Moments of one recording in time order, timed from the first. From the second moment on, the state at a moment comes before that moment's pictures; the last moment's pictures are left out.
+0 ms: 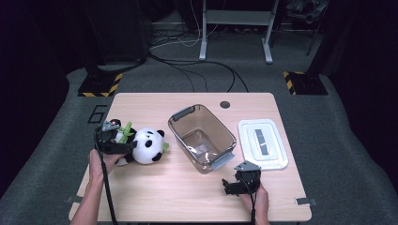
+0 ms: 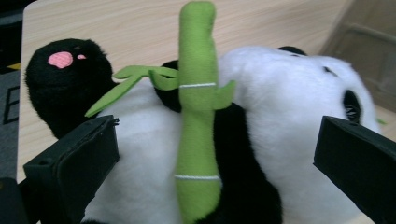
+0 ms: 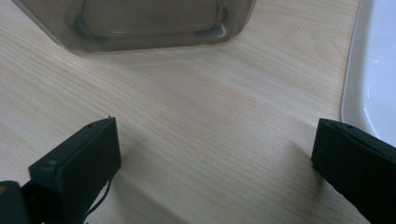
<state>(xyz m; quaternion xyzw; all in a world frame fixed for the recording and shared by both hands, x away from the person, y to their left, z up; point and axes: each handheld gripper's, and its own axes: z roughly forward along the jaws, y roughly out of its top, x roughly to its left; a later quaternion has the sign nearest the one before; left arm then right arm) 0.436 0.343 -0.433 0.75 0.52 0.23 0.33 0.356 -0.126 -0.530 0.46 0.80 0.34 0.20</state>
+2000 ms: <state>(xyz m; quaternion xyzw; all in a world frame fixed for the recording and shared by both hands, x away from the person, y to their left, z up) 0.426 0.326 -0.443 0.76 0.53 0.25 0.29 0.355 -0.127 -0.530 0.46 0.80 0.34 0.20</state>
